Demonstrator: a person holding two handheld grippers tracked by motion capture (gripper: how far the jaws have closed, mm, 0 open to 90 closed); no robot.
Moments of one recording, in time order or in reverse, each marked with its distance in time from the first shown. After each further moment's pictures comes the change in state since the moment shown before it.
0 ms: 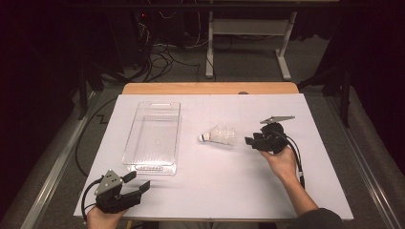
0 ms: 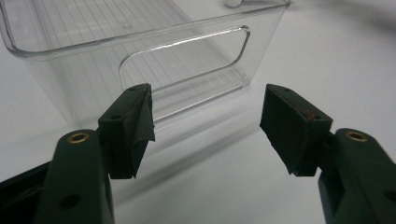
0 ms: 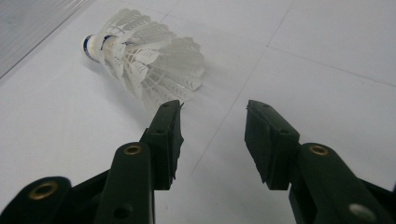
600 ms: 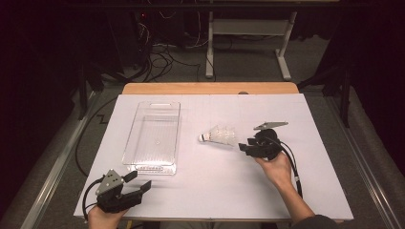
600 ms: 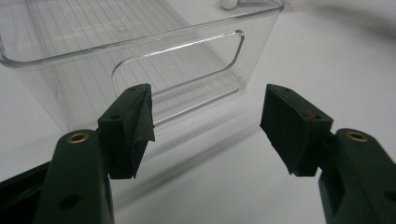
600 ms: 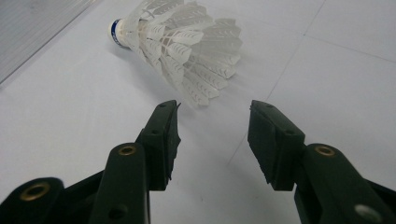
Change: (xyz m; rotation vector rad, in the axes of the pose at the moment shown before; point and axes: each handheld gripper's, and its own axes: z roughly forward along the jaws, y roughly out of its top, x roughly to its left) left arm -0.002 0.002 0.002 -0.003 -0.008 0.012; right arm 0.021 -0.009 0.005 0.008 0.030 -0.023
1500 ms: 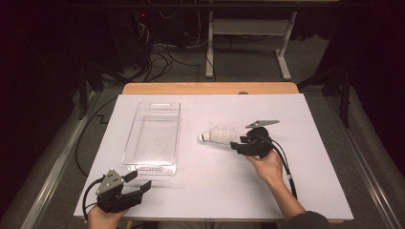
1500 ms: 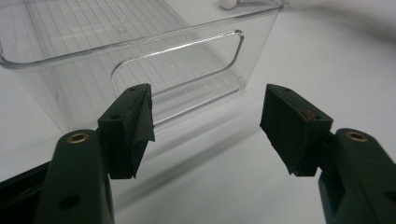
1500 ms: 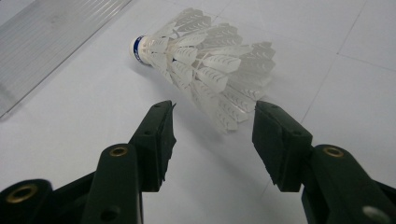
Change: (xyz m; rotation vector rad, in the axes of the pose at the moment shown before) left arm 0.000 0.000 0.000 -0.001 0.000 0.002; right arm 0.014 0.012 0.014 -0.017 0.037 0.003
